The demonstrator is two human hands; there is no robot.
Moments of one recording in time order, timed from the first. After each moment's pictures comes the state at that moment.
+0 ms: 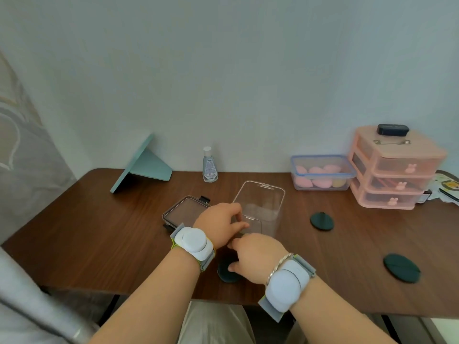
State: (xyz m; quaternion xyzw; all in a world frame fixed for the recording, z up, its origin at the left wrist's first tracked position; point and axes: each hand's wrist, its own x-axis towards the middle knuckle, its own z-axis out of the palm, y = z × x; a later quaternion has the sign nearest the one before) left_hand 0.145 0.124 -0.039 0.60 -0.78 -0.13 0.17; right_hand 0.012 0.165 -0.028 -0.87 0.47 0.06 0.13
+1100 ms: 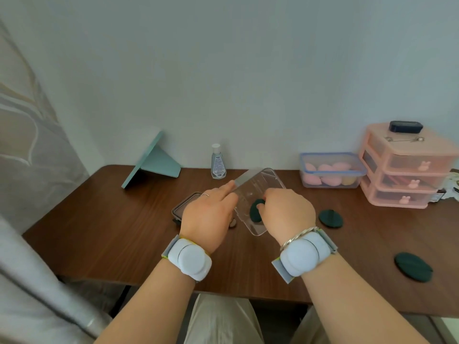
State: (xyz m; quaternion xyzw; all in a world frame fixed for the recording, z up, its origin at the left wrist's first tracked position) left_hand 0.161 0.168 -0.005 0.57 -0.78 0.16 0.18; right_hand -0.004 0.140 0.007 -0.76 0.64 -0.12 0.01
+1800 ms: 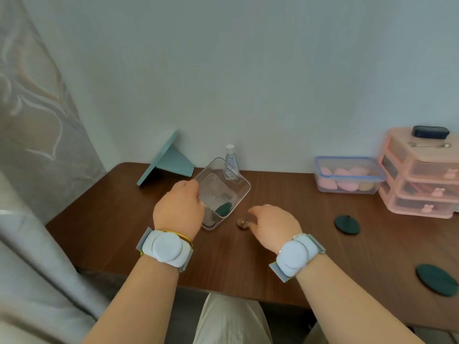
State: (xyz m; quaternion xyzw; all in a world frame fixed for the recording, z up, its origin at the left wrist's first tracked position) left_hand 0.215 0.171 0.014 0.78 -0.59 0.08 0.19; right_hand 0.030 0.127 -0.026 -0.82 0.56 -0.05 0.11
